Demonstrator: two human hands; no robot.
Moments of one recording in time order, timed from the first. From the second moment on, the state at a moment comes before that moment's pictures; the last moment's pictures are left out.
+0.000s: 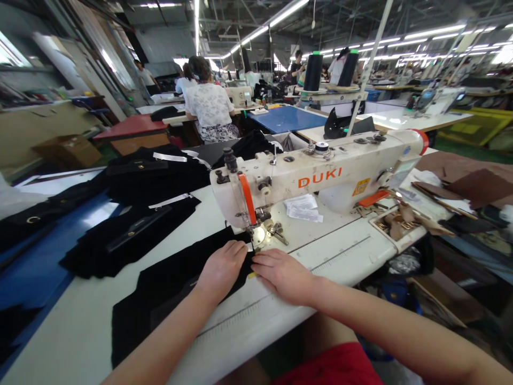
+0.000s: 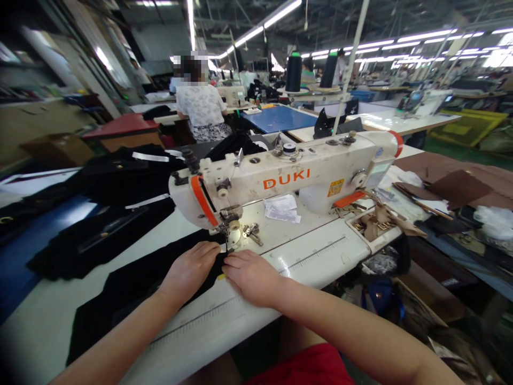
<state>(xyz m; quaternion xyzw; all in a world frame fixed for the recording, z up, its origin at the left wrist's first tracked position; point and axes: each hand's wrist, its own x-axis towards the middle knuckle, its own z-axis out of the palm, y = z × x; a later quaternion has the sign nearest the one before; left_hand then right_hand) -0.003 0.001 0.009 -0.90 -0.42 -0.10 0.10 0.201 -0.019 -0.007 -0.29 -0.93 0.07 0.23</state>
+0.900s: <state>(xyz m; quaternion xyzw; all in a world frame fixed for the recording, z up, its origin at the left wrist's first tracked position) -0.002 -0.001 0.002 -0.90 -0.40 -0.12 0.14 0.189 0.018 0.003 -0.33 -0.92 0.03 0.20</state>
